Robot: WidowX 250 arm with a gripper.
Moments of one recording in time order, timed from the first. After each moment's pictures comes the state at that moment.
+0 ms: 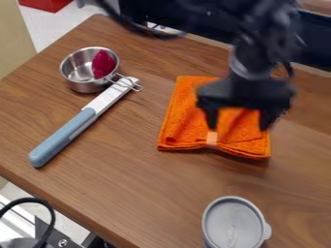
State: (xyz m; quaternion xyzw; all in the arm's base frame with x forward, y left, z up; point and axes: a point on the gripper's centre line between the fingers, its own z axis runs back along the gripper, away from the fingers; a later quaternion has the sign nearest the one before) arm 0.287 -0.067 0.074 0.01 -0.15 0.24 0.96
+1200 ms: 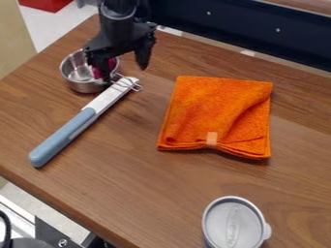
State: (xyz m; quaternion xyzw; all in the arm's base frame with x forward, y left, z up) arm 0.310 0.122 0.064 0.06 -0.13 0.51 0.85
